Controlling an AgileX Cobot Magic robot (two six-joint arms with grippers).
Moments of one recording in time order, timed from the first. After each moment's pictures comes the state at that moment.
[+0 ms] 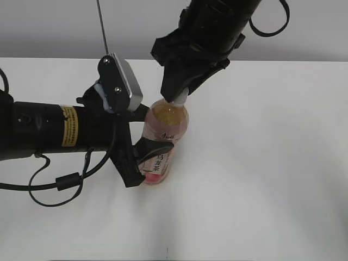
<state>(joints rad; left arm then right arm) -0.54 1.67 -0.69 0.91 -0.53 -0.37 0.61 1.86 -1.69 0.35 1.22 -0.29</state>
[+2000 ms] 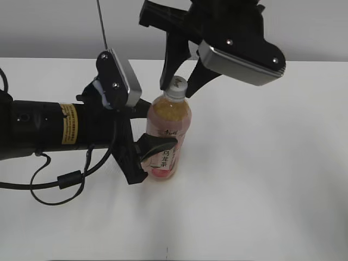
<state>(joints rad) -0.53 1.67 -0.69 0.90 -0.56 -0.37 0.61 1.84 -1.69 0.39 1.21 -2.77</state>
